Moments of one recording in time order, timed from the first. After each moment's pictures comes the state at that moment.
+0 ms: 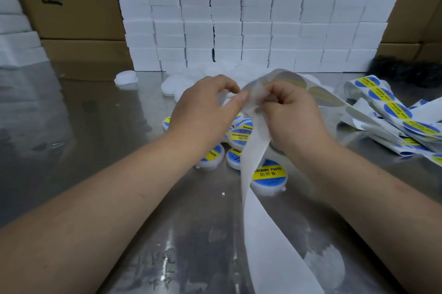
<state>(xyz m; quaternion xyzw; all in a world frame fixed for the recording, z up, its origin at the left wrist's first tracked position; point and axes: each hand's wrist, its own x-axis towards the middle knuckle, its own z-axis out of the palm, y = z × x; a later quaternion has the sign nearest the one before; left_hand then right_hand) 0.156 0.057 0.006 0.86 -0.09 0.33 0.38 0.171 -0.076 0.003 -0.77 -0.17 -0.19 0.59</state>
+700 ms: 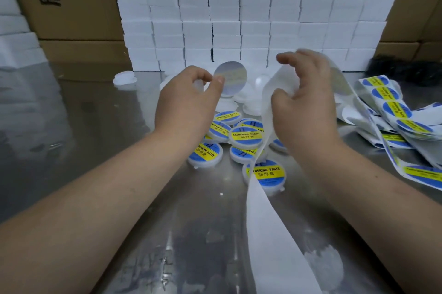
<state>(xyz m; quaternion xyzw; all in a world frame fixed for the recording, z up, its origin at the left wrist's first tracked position) 0.168 0.069 0.007 0.81 0.03 0.37 0.45 0.163 -0.084 0.009 -0.78 -0.17 -0.38 0.47</state>
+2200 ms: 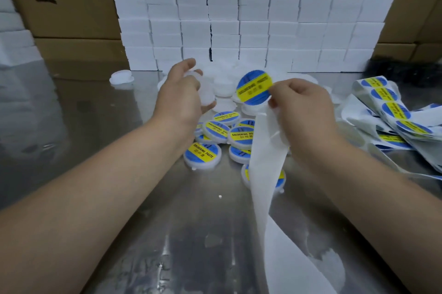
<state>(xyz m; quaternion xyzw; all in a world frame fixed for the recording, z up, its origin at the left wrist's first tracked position) 0.167 0.063 0.021 0.59 0.04 0.22 0.78 0.165 -0.083 0.014 -0.76 -0.06 -0.23 0.61</state>
